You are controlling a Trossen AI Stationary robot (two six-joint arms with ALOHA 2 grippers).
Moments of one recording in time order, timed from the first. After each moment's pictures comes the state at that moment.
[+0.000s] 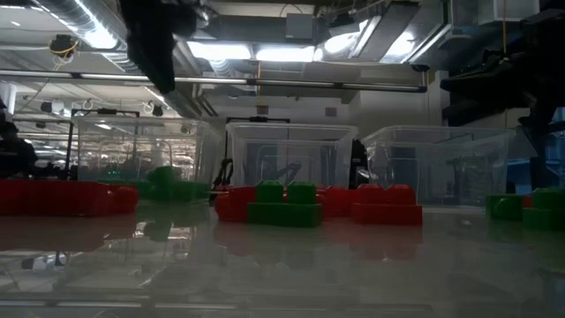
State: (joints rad) left arm 0.21 1.19 1.18 -1.13 -0.32 -0.28; right arm 0.10 0.03 0.01 0.06 0.30 -0.69
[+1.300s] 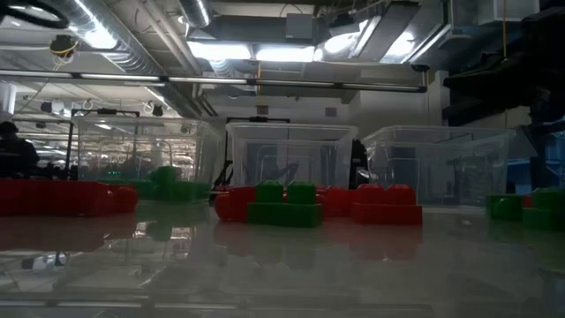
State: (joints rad) left arm -0.86 1.63 1.09 -0.92 0.02 -1.80; right arm 0.10 0.03 0.01 0.05 0.22 -0.58
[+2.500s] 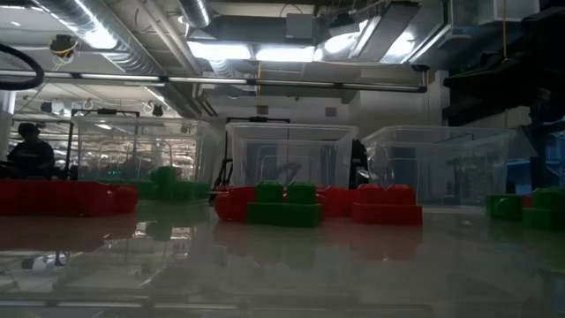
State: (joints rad) left arm -0.89 1.65 0.95 -0.80 0.09 -1.86; right arm 0.10 0.03 0.01 0.05 0.22 -0.58
